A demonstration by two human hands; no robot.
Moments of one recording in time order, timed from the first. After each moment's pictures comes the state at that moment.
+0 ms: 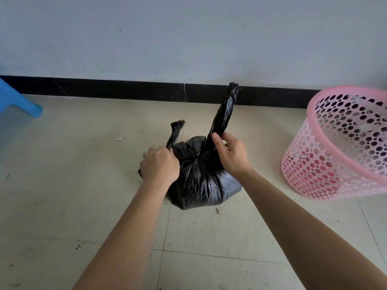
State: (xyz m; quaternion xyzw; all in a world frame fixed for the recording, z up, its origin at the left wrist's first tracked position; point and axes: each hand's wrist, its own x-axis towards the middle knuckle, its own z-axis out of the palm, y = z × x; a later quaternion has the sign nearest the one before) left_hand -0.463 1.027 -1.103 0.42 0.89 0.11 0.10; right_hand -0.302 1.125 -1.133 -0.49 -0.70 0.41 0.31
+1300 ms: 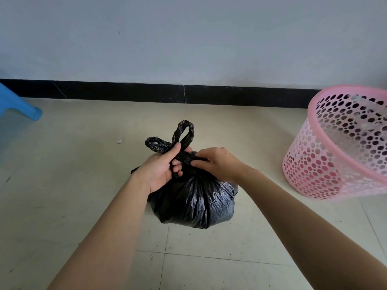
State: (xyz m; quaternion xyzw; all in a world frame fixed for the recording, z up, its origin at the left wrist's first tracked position) left_hand -0.488 1.028 -1.116 0.19 0.55 0.50 0.64; right_hand -0.310 1.119 -1.118 -0.33 -0.88 0.34 0.05
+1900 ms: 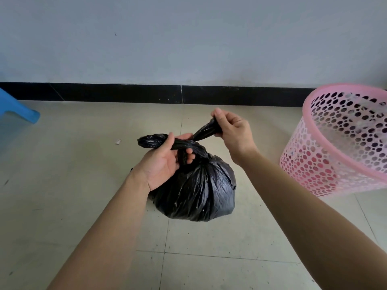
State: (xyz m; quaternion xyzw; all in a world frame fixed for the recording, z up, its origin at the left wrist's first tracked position) left_hand -0.484 1.027 -1.099 0.25 0.44 0.54 0.67; right_hand -0.316 1.136 -1.074 -0.43 -0.51 0.62 0.43
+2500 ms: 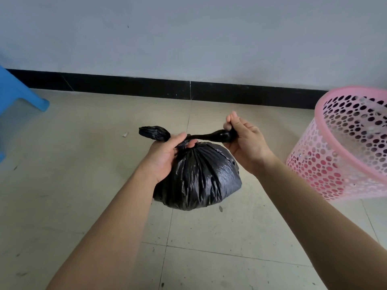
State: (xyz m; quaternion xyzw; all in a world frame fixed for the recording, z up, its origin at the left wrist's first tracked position) left_hand -0.485 1.026 -1.098 0.17 0.48 0.59 0.62; right_hand -0.303 1.121 -1.069 -0.29 -0.37 0.80 0.37
